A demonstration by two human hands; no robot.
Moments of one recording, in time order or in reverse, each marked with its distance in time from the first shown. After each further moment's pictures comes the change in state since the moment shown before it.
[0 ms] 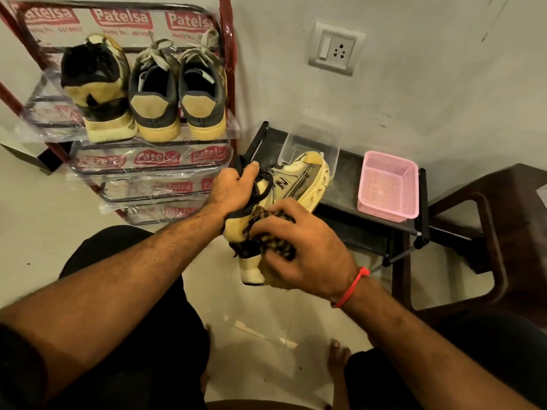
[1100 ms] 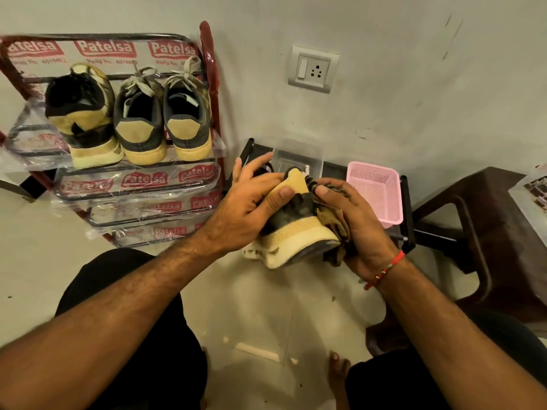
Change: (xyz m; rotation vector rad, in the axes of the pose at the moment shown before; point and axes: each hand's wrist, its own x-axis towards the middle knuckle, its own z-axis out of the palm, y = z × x) left_hand -0.046 0.028 -0.007 0.057 -0.306 0.866; right_hand 0.005 0.036 -0.057 1.162 0.401 0.692
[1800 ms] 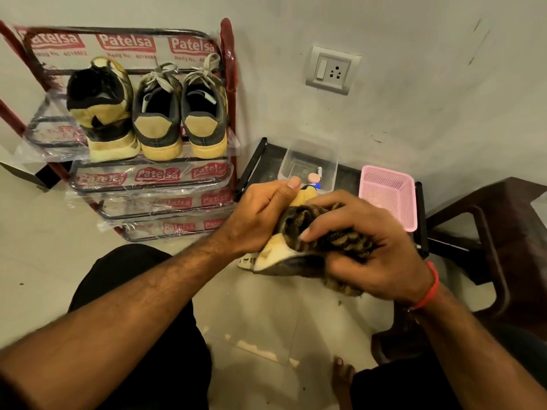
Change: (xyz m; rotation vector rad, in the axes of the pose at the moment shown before) left_hand 0.000 0.001 0.003 -0.321 0.035 -0.150; right_hand -0.024 -0.026 0.019 -0.766 -0.563 -0.836
